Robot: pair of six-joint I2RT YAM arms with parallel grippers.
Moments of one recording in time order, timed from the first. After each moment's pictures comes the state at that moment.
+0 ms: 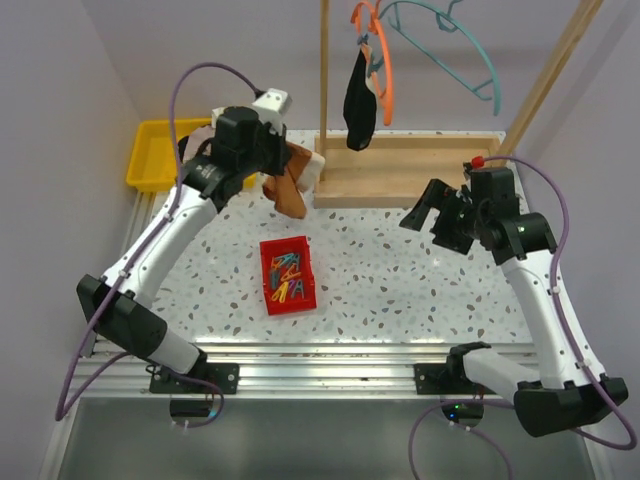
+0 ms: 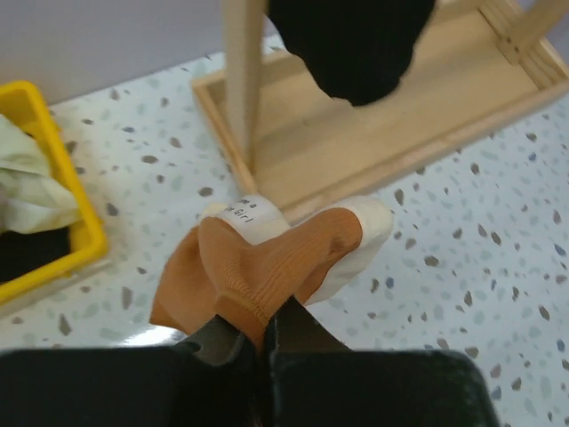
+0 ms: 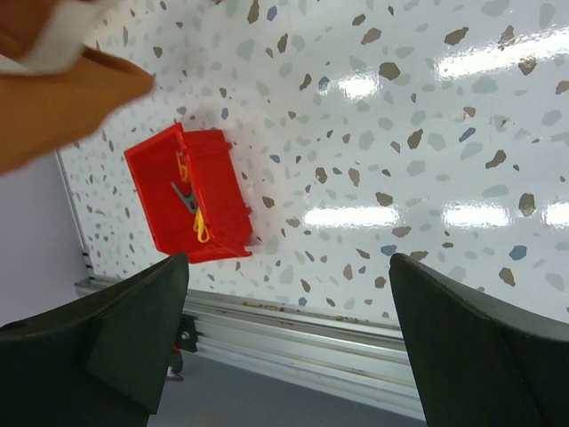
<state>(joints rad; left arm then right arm) -0.50 1.52 1.58 -0.50 0.05 -0.13 0.19 1.09 1.29 -1.00 -0.20 0.64</state>
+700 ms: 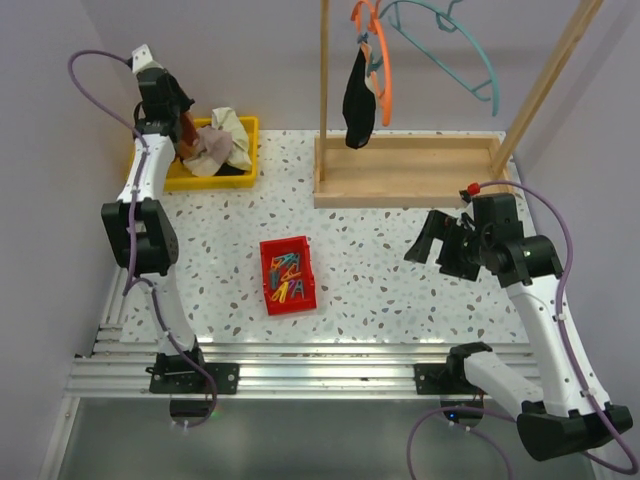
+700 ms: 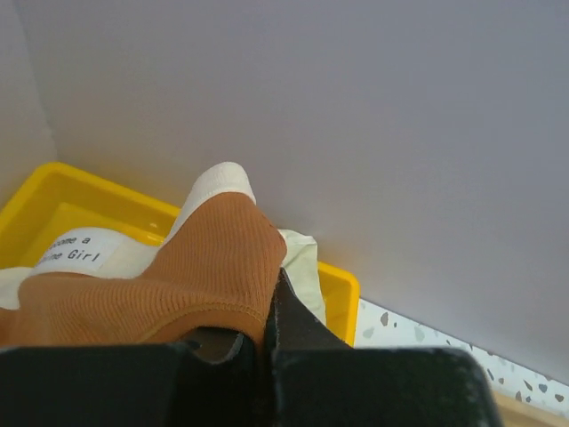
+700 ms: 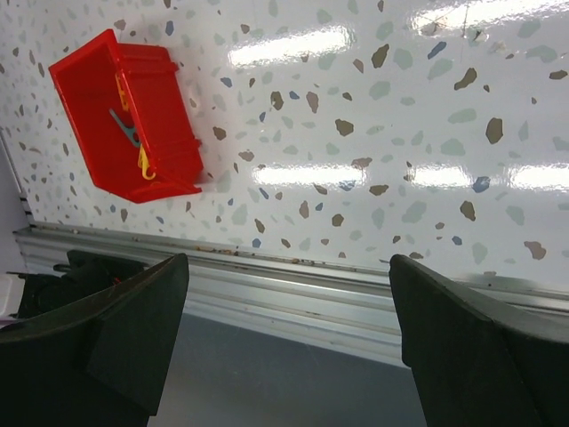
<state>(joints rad) 0.10 2.07 2.03 -0.14 -0.12 -0.40 0.19 0.95 1.17 -1.13 -0.23 0.53</state>
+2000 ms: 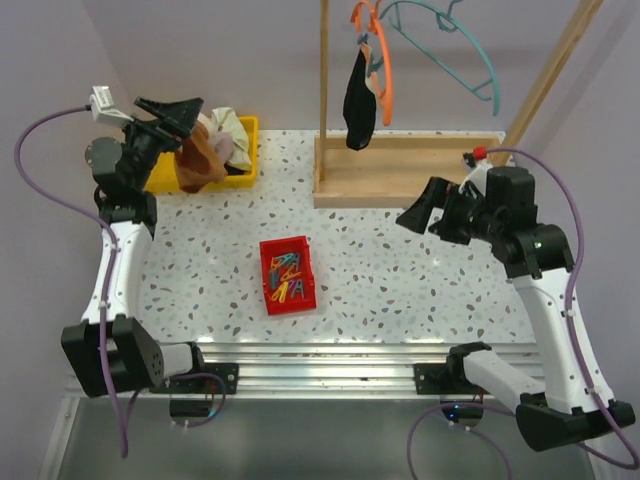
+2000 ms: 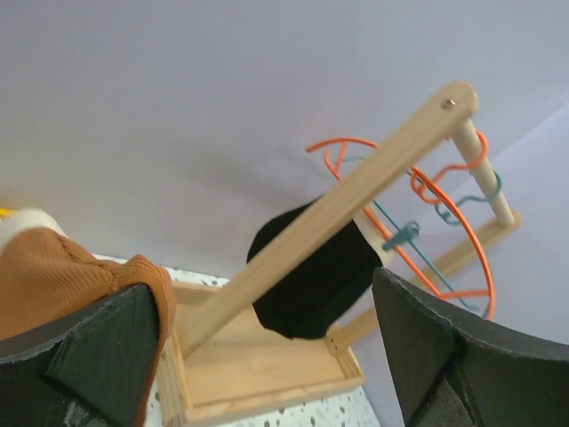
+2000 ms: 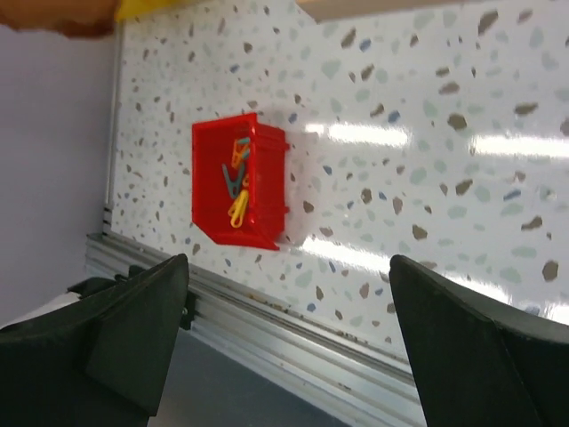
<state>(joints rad) 0.18 1.35 1.18 0.43 0.44 -0.95 0.19 0.97 1.26 -0.97 -0.35 0.51</state>
